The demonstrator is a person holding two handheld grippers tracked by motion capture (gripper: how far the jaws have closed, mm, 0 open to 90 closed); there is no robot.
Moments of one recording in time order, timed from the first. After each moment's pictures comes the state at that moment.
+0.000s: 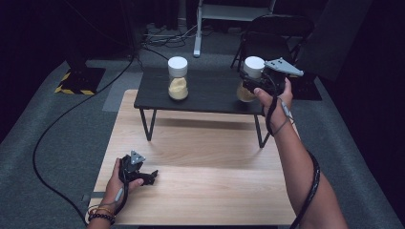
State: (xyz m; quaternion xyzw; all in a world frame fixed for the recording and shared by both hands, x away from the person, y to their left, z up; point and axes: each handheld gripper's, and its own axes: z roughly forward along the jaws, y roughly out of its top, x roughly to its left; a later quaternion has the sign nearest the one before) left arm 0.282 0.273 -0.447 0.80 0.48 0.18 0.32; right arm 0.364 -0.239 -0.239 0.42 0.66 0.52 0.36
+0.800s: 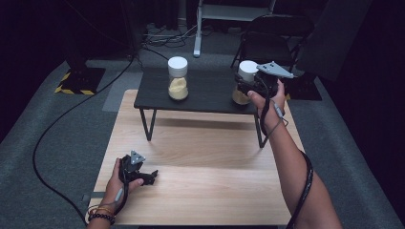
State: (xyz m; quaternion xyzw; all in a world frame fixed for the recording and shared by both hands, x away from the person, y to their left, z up) left arm 0.282 0.273 -0.447 0.80 0.48 0.18 0.32; right arm 0.371 -0.230 -0.253 0.42 0.66 0.50 0.36
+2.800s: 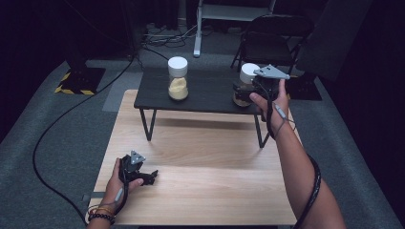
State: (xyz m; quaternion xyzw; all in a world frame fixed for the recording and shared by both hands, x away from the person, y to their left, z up) left arm 0.282 0.273 -0.447 0.80 0.48 0.18 0.32; right arm 0.367 -0.232 -0.245 0.40 0.70 0.46 0.37
